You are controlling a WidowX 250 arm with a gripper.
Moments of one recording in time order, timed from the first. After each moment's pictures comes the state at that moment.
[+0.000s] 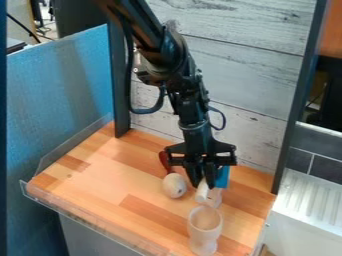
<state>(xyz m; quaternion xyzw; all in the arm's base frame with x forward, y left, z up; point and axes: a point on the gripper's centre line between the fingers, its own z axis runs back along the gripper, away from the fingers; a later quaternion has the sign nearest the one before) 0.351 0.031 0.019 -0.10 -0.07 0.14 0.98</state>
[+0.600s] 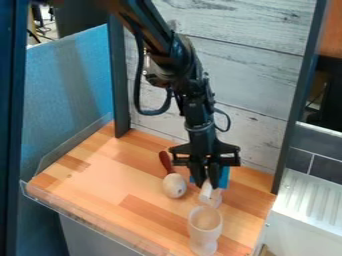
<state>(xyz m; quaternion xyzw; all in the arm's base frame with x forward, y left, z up) 0.361 0.030 0.011 -0.09 -0.07 0.14 0.98</state>
